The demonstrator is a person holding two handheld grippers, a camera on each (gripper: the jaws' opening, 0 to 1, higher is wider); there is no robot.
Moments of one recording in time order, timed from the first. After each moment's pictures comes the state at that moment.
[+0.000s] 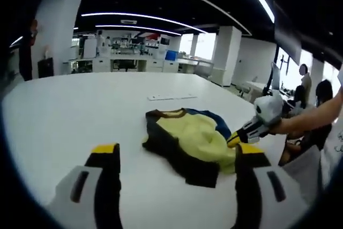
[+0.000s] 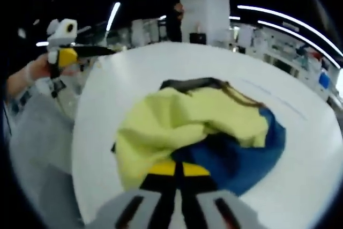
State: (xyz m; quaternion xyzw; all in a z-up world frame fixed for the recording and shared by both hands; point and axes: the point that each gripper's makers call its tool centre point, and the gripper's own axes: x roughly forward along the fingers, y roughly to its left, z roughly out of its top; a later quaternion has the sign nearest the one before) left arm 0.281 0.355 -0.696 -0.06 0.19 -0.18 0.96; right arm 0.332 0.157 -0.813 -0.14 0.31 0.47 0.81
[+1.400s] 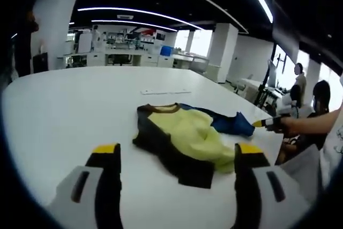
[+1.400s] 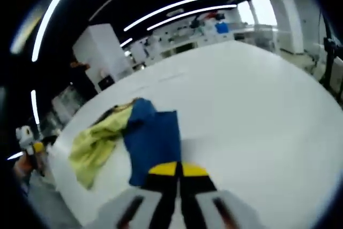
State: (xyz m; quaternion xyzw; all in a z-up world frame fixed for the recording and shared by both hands) left arm 0.291 0.336 -0.714 -0.07 0.20 -0.21 0.95; right arm 0.345 -0.072 -0.824 0.14 0.34 0.16 0.92
